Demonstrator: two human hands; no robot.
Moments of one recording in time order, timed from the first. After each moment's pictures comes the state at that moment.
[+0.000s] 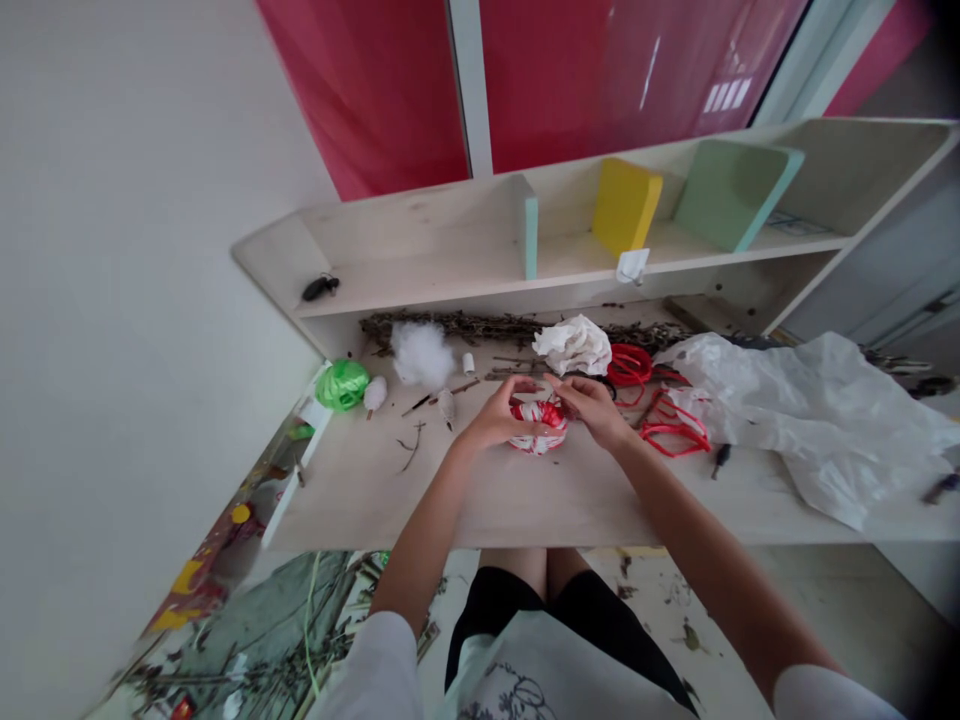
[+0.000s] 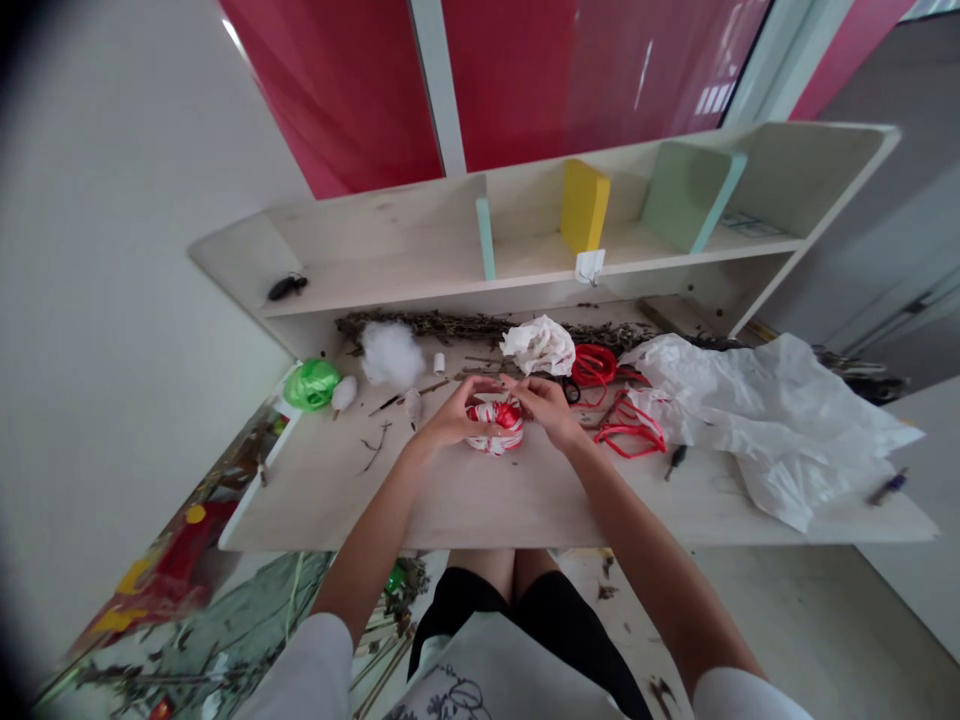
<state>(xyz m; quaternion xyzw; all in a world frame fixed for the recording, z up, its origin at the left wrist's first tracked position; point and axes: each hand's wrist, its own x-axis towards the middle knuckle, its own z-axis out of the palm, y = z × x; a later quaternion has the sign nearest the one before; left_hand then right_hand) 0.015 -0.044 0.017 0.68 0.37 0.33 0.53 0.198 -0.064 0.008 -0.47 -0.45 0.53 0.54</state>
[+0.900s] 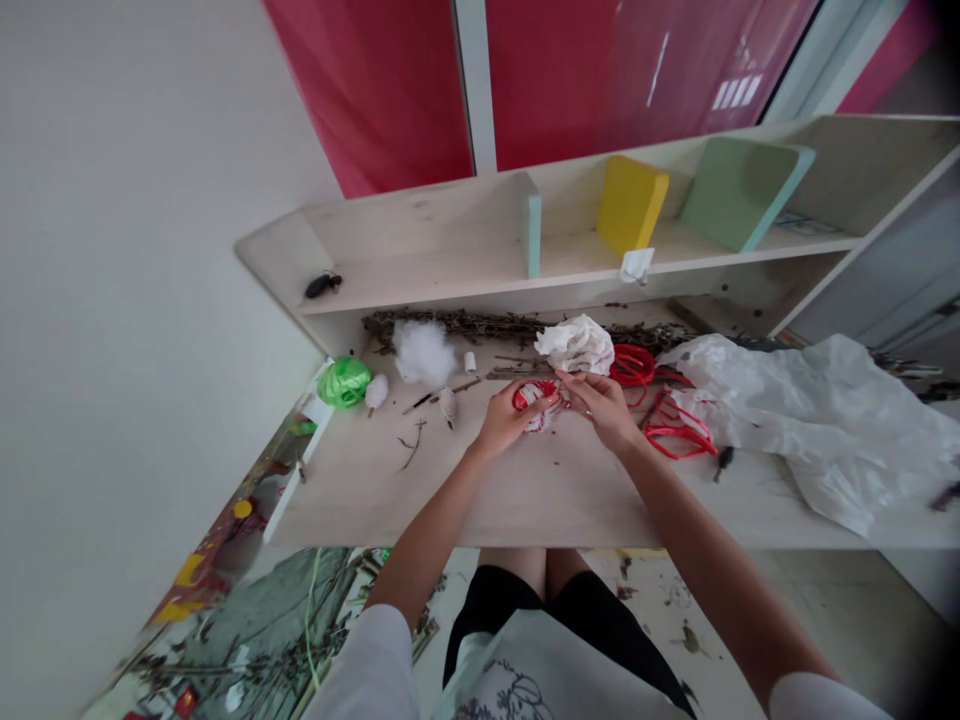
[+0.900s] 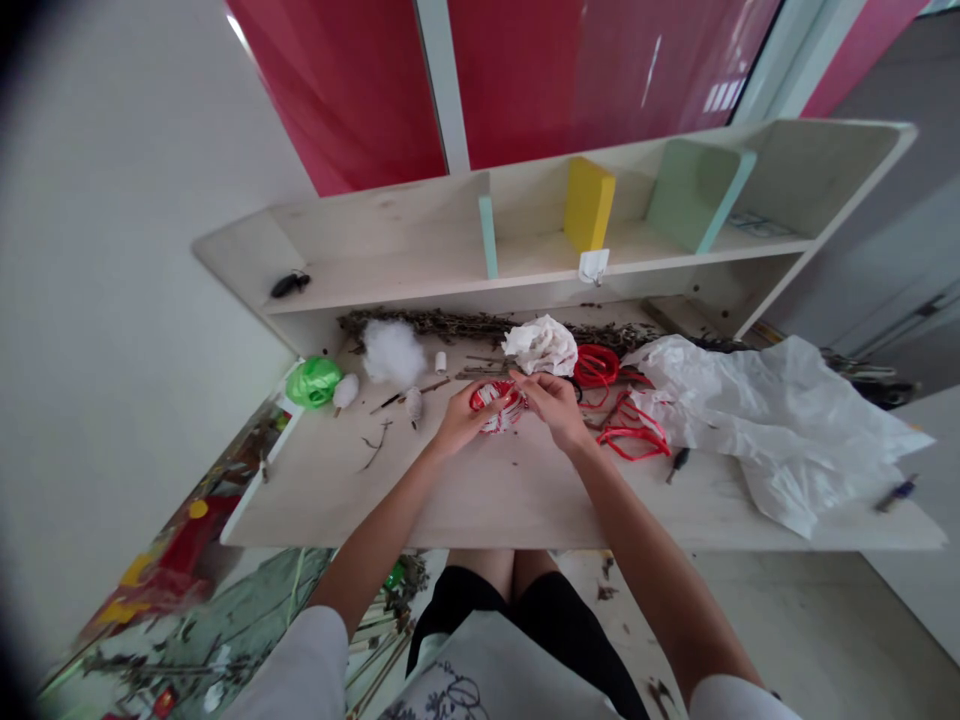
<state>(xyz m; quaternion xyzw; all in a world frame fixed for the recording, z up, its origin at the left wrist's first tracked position) 0.037 -0.051 0.006 0.65 0.42 0.43 0.46 0.203 -0.068 0.015 -0.44 -0.45 0.50 0.59</state>
